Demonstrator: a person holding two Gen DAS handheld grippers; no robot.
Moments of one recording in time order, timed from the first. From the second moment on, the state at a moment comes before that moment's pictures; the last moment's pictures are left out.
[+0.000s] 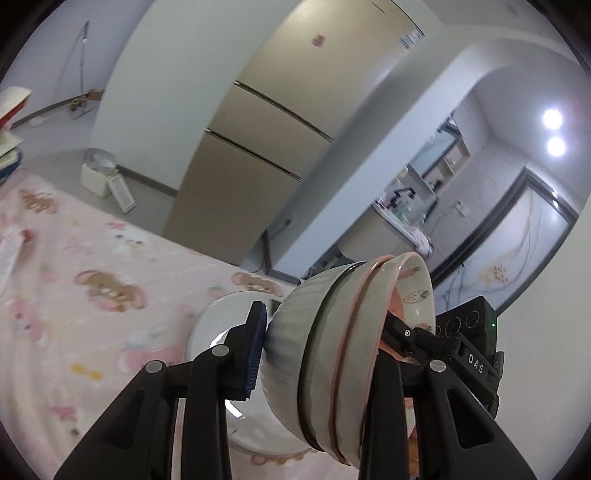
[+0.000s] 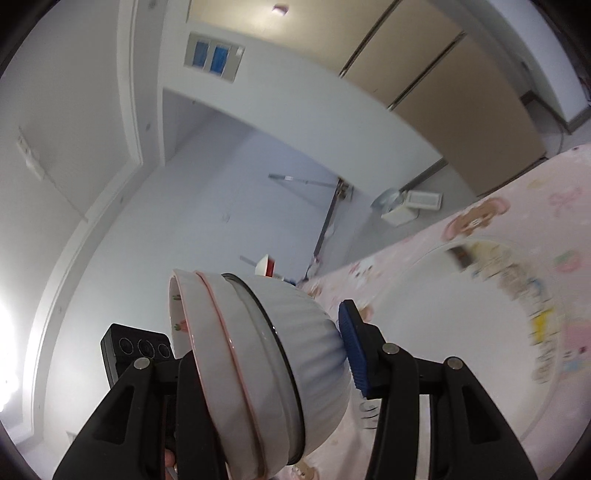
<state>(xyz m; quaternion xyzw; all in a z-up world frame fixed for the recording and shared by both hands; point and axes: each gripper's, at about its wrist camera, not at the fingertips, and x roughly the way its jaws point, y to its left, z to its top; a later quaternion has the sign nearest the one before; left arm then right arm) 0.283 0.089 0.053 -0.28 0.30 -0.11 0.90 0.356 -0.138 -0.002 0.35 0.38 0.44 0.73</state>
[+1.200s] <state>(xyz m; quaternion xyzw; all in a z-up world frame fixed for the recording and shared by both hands) 0.332 0.087 -0.032 -0.31 0.40 -0.13 0.85 0.373 -0.148 -0.056 0.32 0.46 0.35 0.75</state>
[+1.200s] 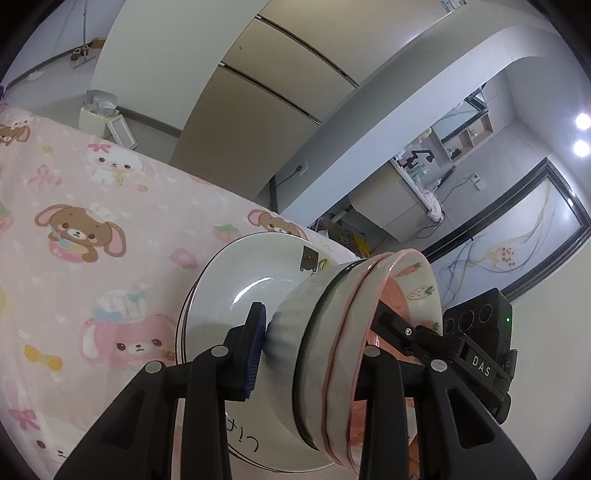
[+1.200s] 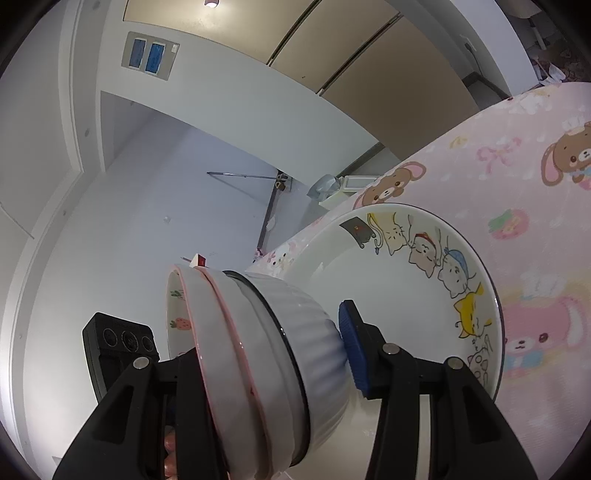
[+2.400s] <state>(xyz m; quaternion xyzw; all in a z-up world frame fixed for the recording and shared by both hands) 0.341 0.063 -0.025 -0.21 0.37 -0.05 0.90 0.361 -0.145 -0.034 0.23 0.41 0.31 0.83</state>
